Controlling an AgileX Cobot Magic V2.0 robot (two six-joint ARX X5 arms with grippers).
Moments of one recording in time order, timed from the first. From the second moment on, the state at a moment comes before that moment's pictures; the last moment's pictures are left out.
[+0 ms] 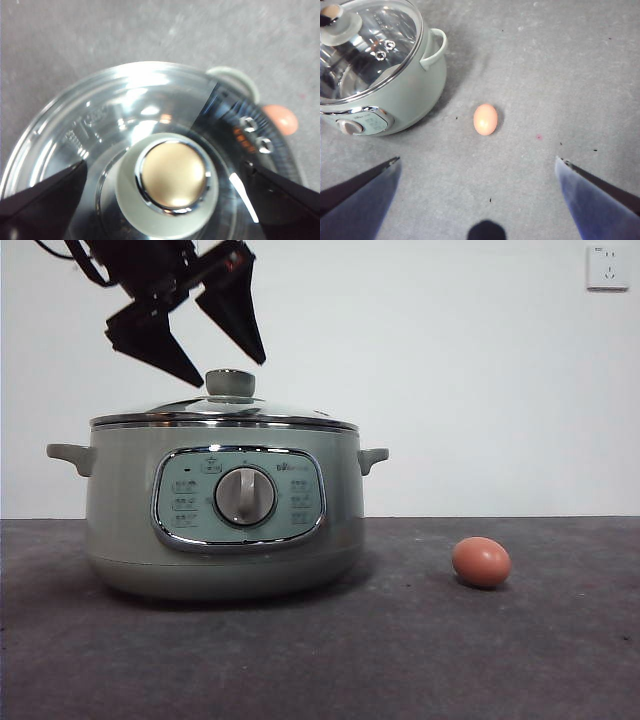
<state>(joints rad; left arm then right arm) -0.37 1.61 1.44 -0.61 0.25 0.12 0.07 0.81 1.07 -0.97 -0.32 -0.08</state>
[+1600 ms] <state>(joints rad) -0.39 1.60 1.46 -0.65 0.22 0.13 0.07 0.87 1.07 -0.95 -0.32 -0.08</state>
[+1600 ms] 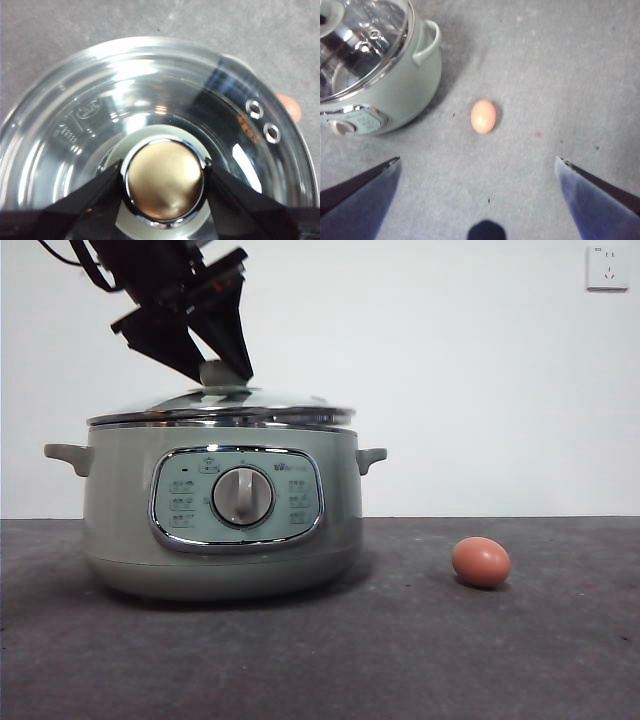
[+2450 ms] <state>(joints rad) -0.23 1.15 1.57 -0.97 0.21 0.11 0.22 1.30 1.07 -0.65 -0.29 -0.04</state>
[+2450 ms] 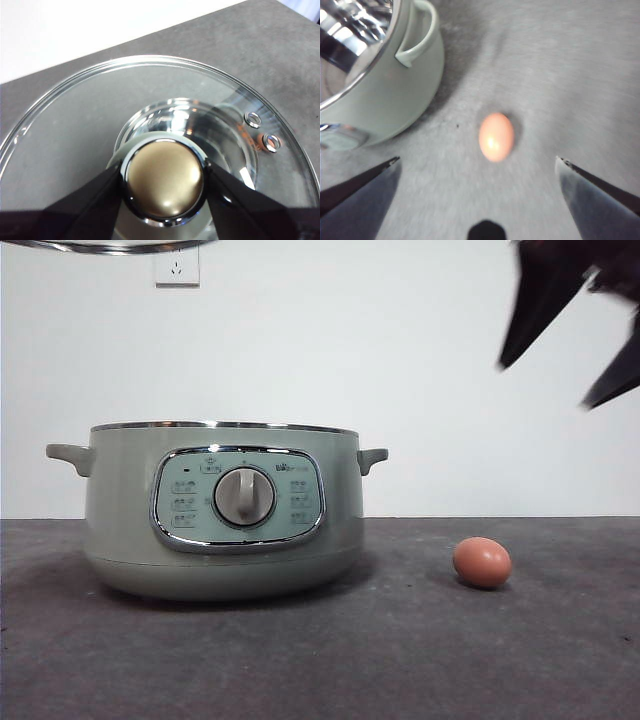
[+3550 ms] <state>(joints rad) -0.21 0.63 1.32 -1.26 0.12 0.06 0.36 1.78 1.07 -0.39 -0.11 -0.03</state>
